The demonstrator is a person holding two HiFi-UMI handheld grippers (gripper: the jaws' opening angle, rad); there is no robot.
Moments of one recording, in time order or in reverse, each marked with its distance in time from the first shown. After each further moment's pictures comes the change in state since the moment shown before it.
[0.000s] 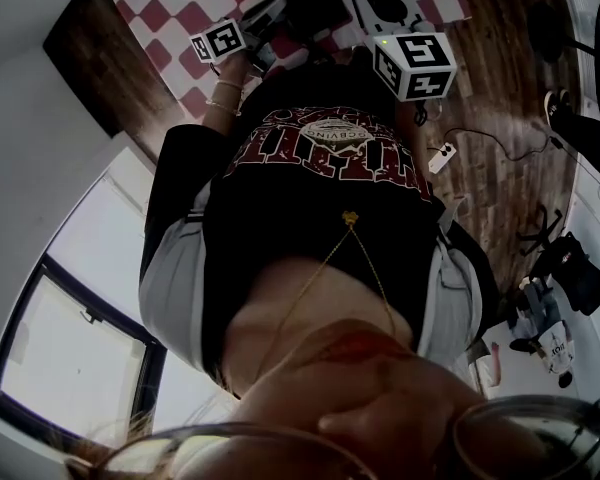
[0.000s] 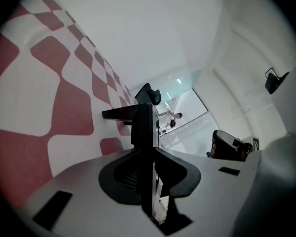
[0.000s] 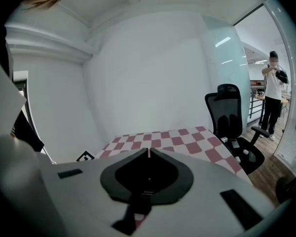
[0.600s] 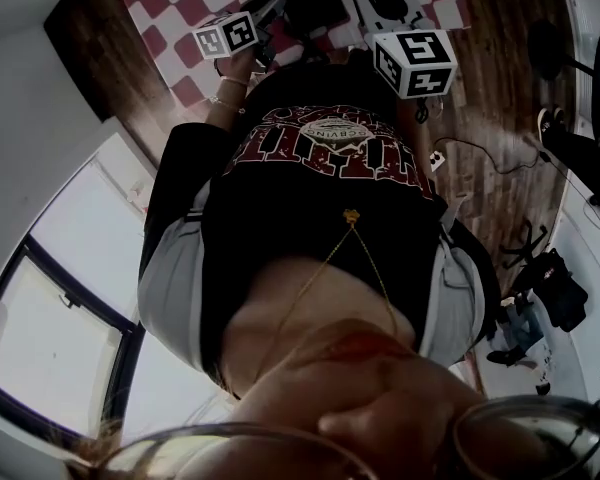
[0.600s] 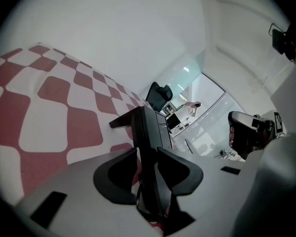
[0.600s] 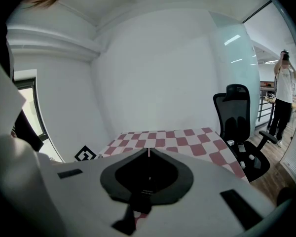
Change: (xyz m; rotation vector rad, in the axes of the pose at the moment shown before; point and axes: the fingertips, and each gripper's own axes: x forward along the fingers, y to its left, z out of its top) left arm -0.013 0.015 -0.002 0.166 0.010 0.293; right arm 0.007 0.009 0.000 -0.059 0.028 0.081
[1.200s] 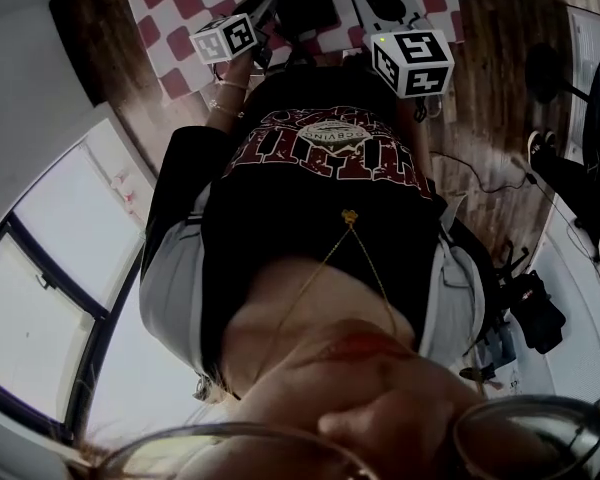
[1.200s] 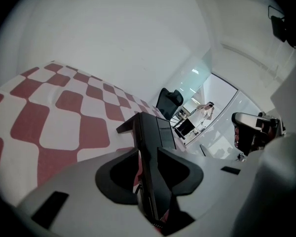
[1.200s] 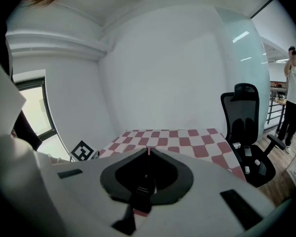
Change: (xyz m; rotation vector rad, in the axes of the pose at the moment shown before) left arm -0.006 -0.003 0.001 0.000 -0.090 0.188; right arm -0.003 -0.022 -0.001 -0.049 0.020 0.096
